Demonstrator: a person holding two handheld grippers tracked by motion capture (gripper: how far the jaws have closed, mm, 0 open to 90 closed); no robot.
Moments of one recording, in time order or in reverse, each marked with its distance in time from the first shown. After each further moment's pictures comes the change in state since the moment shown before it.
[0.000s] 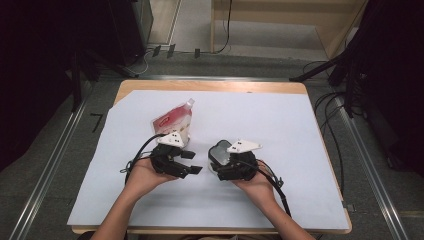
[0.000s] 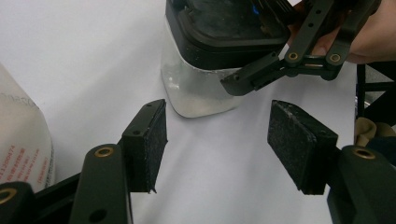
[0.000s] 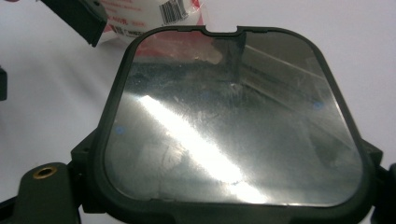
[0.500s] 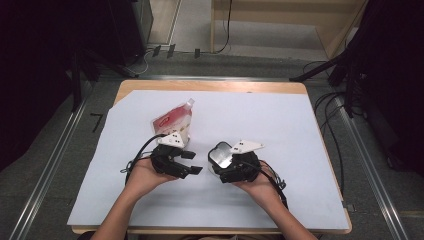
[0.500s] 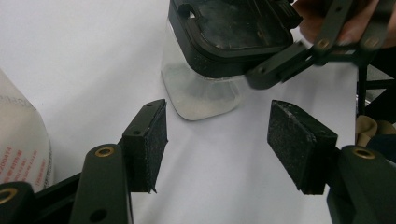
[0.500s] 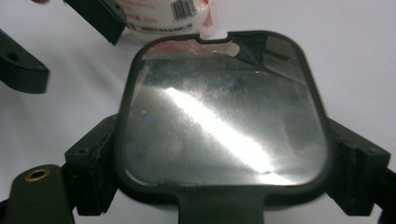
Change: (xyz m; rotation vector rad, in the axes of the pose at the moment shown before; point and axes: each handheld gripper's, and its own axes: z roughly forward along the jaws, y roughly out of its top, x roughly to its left) left arm 0.001 -0.001 0.001 0.003 -0.005 0.013; right arm -0.001 0.004 -0.016 0.029 0.040 0.007
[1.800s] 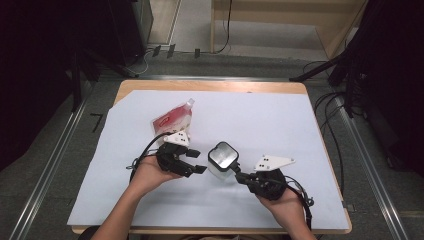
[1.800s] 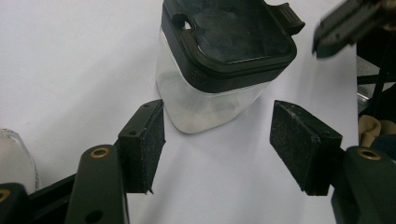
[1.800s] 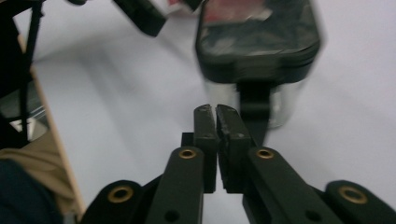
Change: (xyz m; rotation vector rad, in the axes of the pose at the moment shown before) left arm 0.003 0.008 0.014 0.004 -0.024 0.018; right arm 0.006 -0.031 -0.067 0.026 0.123 0.002
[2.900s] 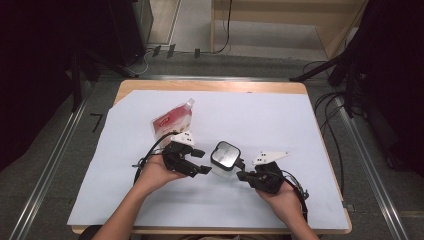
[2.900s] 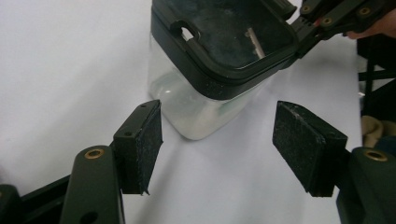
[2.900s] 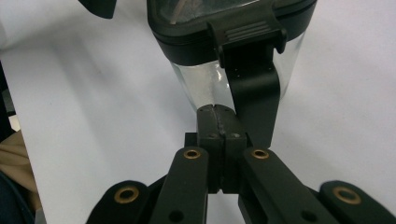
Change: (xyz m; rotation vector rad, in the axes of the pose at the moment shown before) left arm 0.001 0.007 0.014 0.010 -0.035 0.008; right arm -0.030 -0.009 0.022 0.072 0.014 0.055
